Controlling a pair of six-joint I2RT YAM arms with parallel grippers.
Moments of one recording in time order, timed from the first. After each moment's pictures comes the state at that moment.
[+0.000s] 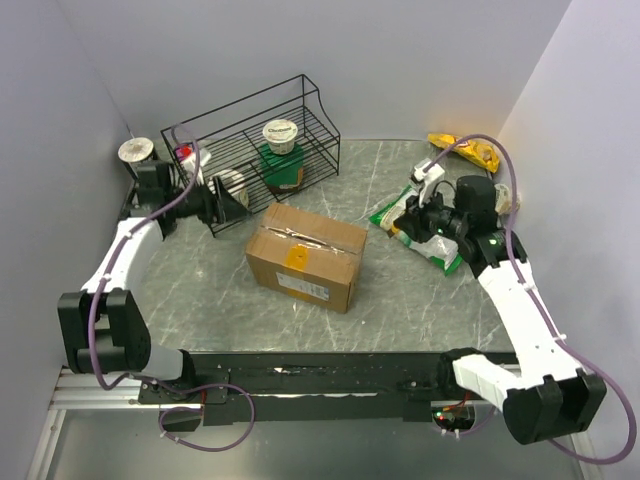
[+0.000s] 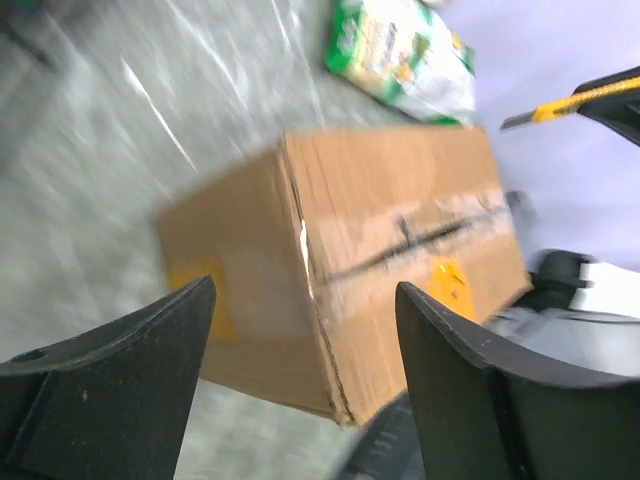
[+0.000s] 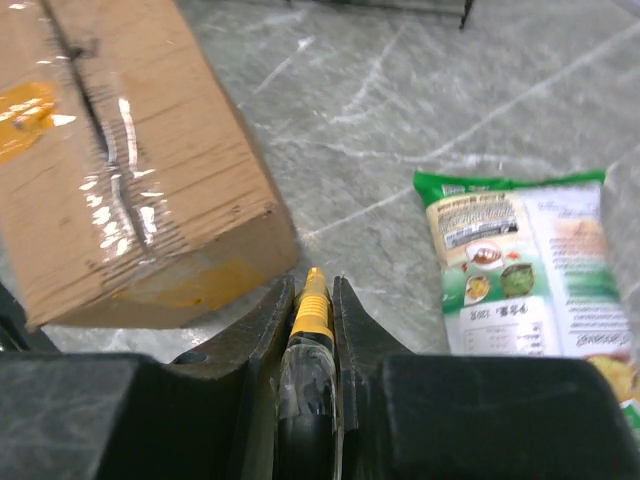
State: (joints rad) left arm 0.05 1.42 1.06 -0.31 1.00 -0.22; right arm 0.16 1.04 1.07 -0.55 -0.52 -0.26
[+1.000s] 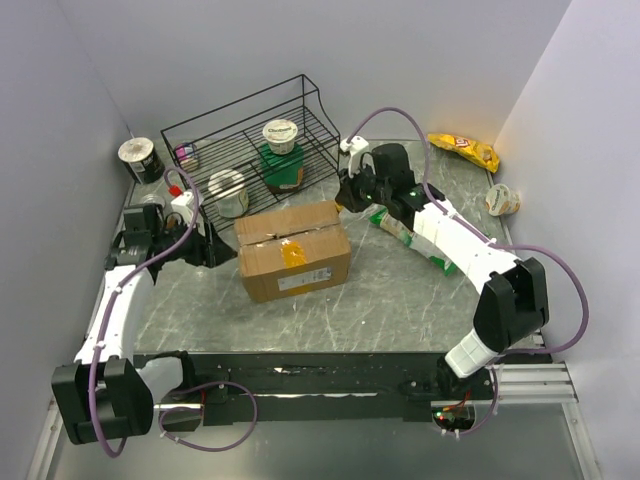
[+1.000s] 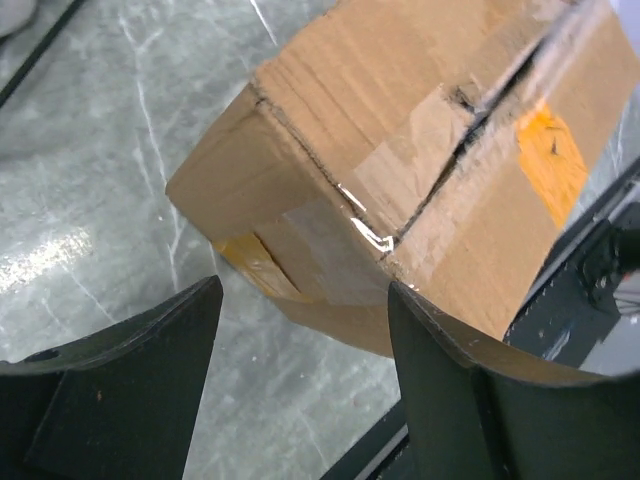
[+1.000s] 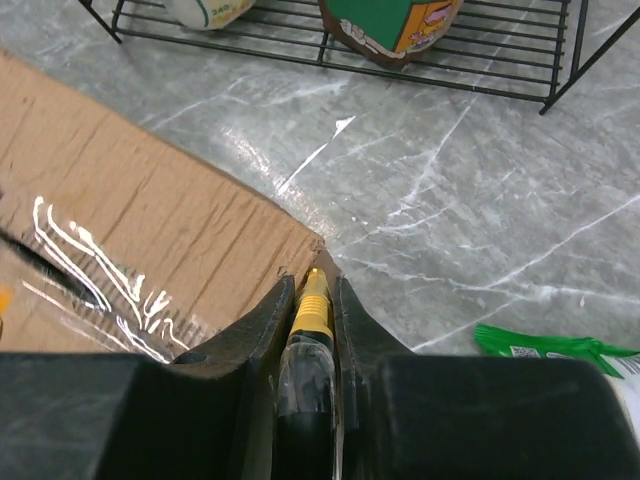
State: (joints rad) left arm 0.12 1.08 0.82 -0.51 0.82 0.07; right arm 0.47 1.57 1.34 -0.31 -0.30 -0.10
